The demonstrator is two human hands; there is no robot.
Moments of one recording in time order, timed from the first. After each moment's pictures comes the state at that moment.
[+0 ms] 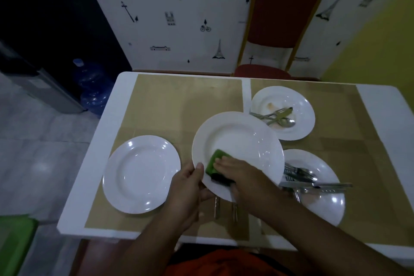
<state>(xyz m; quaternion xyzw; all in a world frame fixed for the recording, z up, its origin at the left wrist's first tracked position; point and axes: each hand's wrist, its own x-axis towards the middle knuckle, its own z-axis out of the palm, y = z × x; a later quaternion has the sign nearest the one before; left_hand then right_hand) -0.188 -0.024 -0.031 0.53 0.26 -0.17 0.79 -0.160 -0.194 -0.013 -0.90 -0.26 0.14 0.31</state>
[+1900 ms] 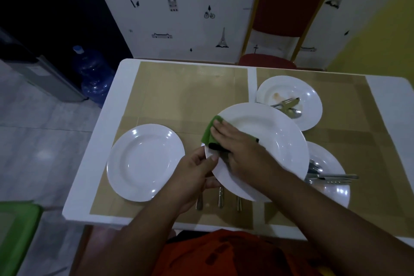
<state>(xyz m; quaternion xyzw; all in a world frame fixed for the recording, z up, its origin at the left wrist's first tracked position) -0.181 -0.011 -0.022 0.55 0.16 -0.24 0.79 -0.130 -0.170 0.001 -0.91 -0.27 0.08 0.30</state>
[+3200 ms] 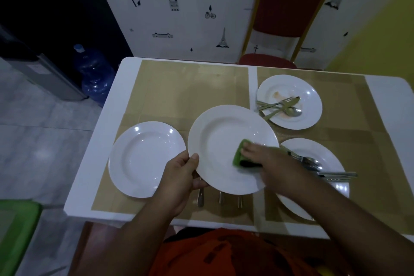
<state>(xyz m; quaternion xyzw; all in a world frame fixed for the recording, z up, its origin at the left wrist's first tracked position) -0.197 0.009 -0.041 0.54 0.26 -0.17 0.78 -0.154 -0.229 -0.003 -0.94 -0.18 0.21 0.22</state>
